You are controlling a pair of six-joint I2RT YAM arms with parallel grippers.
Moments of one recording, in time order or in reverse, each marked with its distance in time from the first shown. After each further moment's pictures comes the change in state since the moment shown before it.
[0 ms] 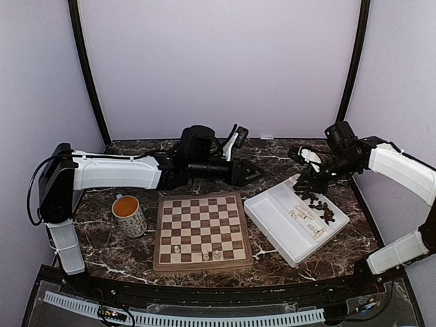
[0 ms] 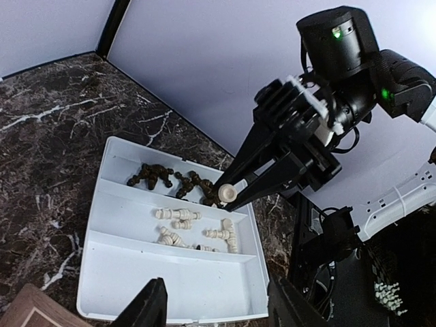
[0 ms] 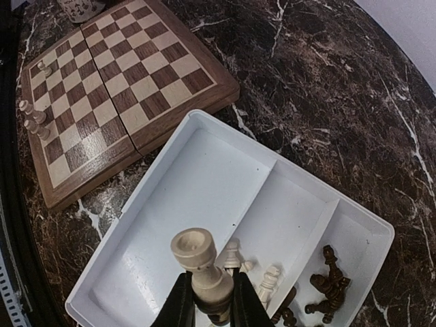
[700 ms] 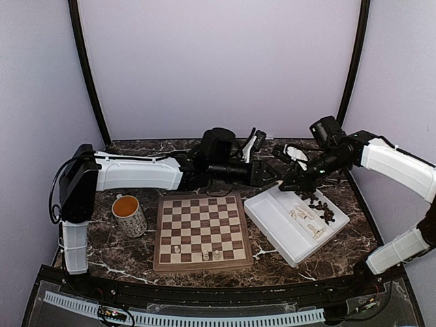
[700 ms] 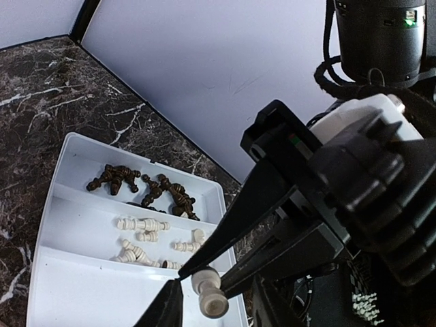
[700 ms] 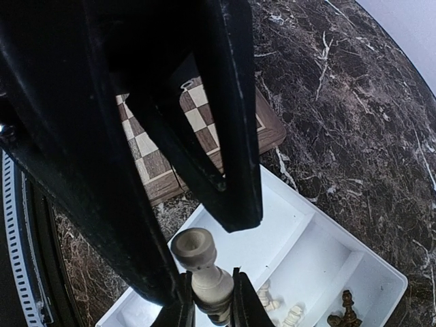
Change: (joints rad) left arm -0.059 0.183 0.202 -0.004 0.031 -0.114; right arm 0.157 0.046 0.101 -0.003 -0.023 0.072
